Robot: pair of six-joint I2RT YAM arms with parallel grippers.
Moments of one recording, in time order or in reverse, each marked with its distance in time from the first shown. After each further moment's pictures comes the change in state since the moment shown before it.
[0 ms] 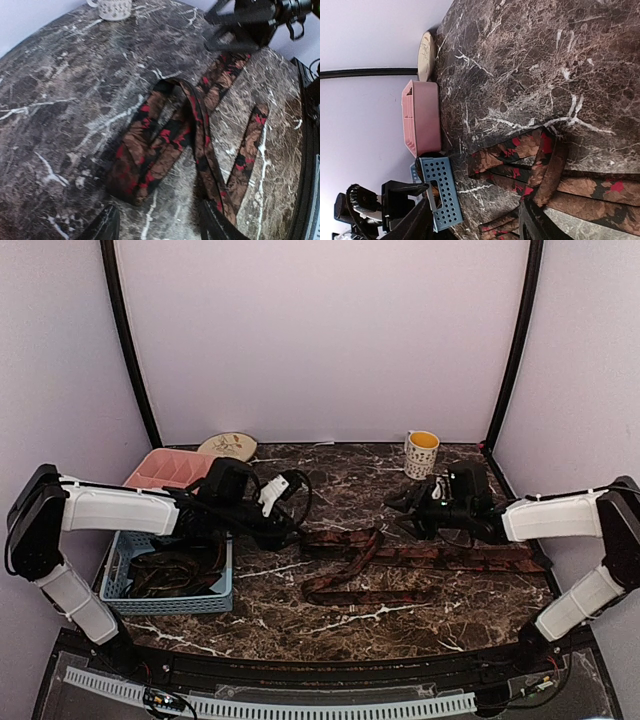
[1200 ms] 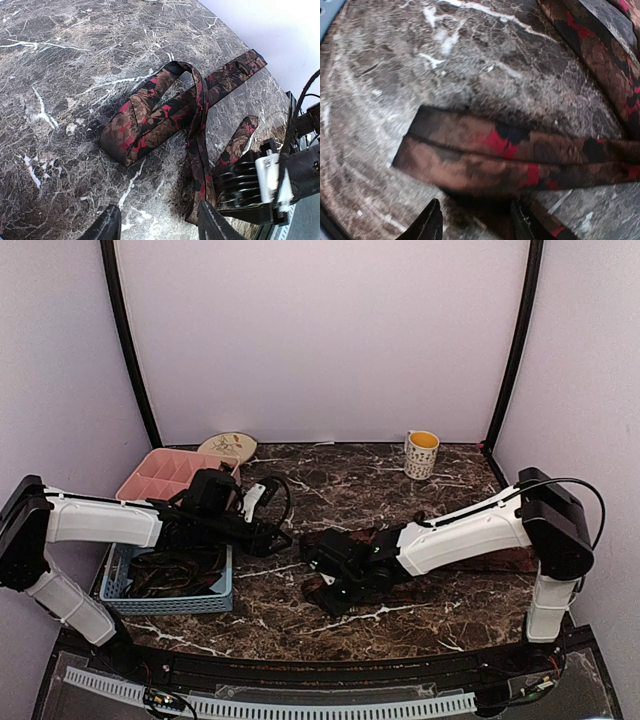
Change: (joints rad) left arm 0.026 -0.103 -0.148 0.019 0.020 -0.307; right arm 0.678 0.400 0.484 -0.695 0.488 -0.787
